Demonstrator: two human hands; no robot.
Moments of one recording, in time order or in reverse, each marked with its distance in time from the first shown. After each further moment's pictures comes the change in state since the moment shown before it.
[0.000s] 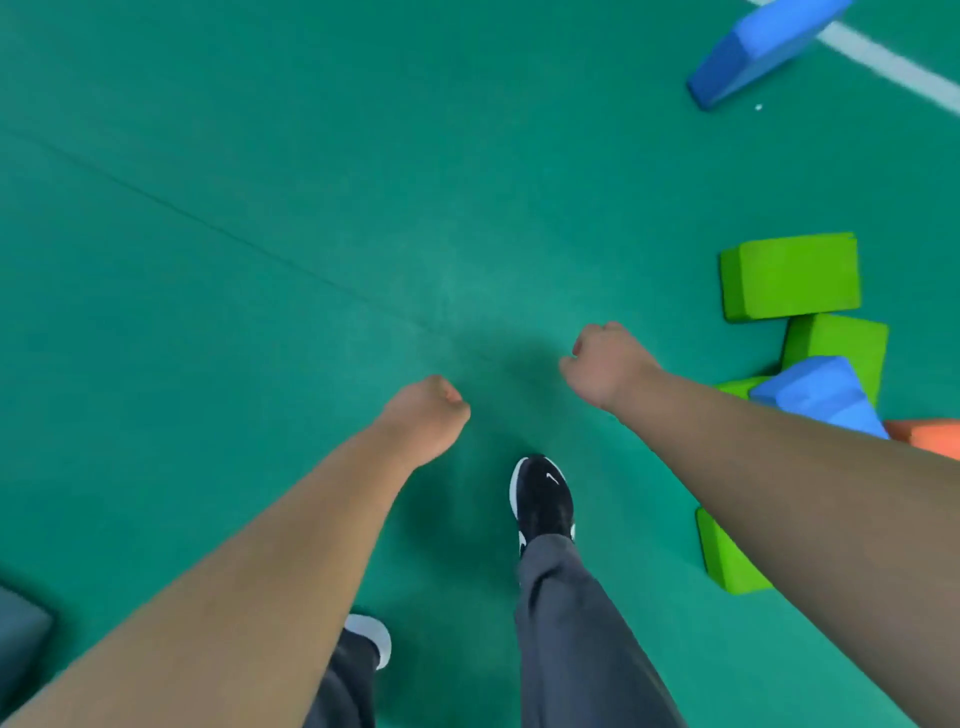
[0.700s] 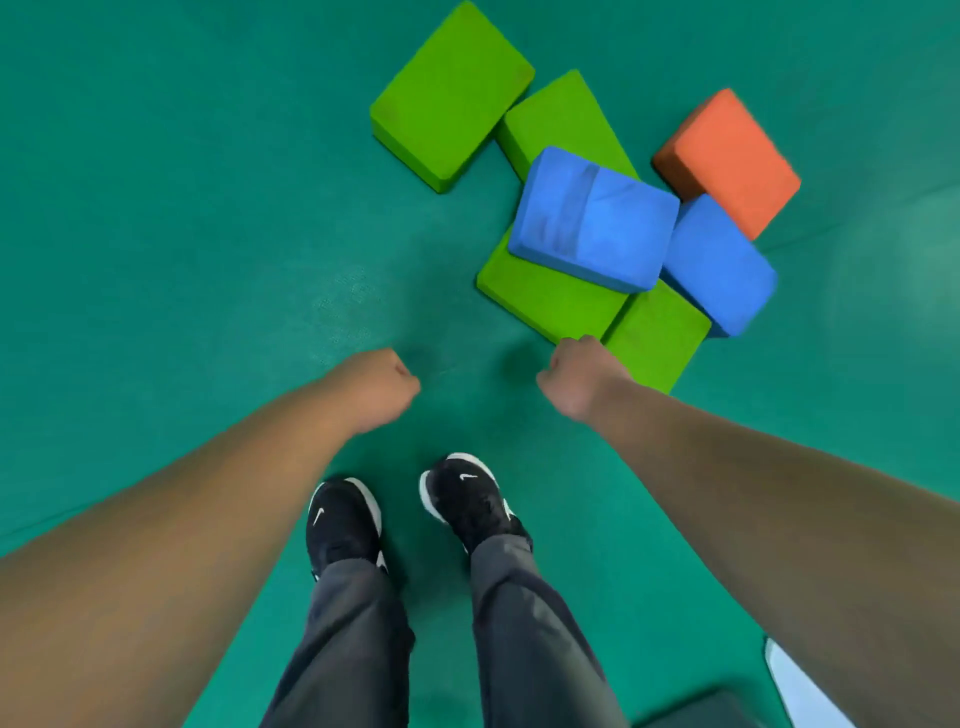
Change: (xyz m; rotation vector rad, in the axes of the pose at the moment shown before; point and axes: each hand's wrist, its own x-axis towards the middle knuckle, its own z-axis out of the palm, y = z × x) left_hand 0.137 0.222 0.191 0.727 -0.378 0.275; right_hand -0.041 0.303 0.123 0.578 -0.099 0.578
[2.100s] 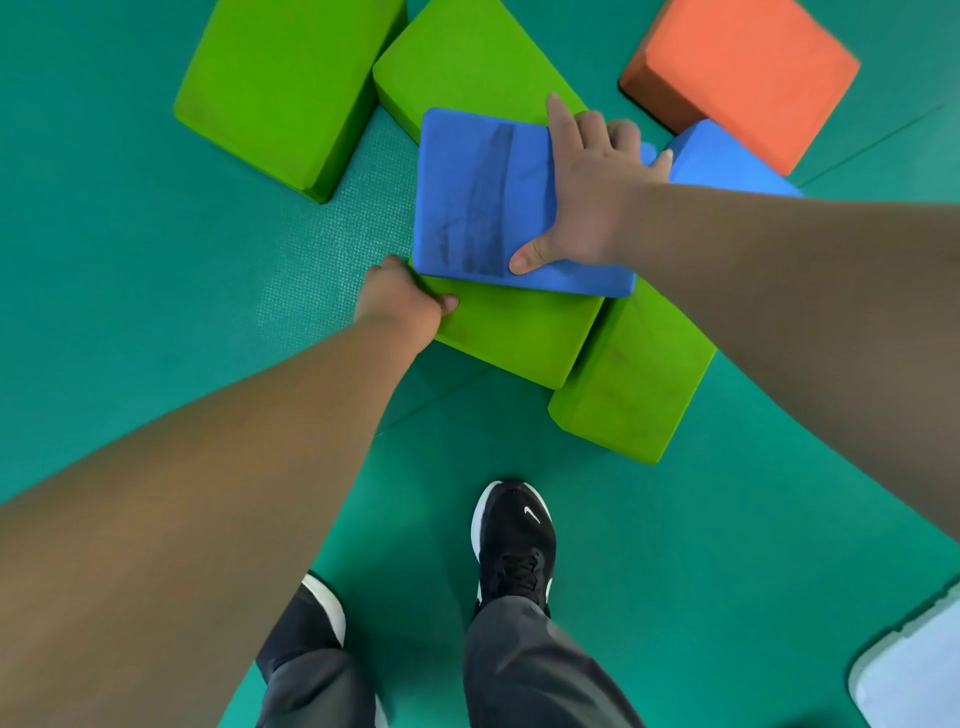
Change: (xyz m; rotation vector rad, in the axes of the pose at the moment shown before) left_hand 0.221 0.165 0.038 -0.043 0.343 -0.030; right_hand 0.200 0.079 -0.126 -0.081 0.254 -0.158
